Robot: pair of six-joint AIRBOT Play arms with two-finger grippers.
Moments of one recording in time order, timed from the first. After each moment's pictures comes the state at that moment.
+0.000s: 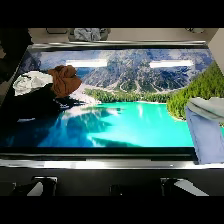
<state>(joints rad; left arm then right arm) 0.25 -0.89 1.20 0.70 -0.80 -1.32 -1.18 -1.27 1.52 -0.89 1.52 1.15</state>
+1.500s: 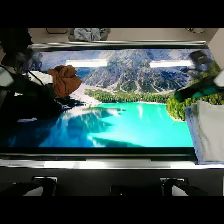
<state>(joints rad) -0.12 -1.26 1.43 1.59 -1.37 -1.60 -0.09 -1.28 1.40 -1.47 1.27 1.11</state>
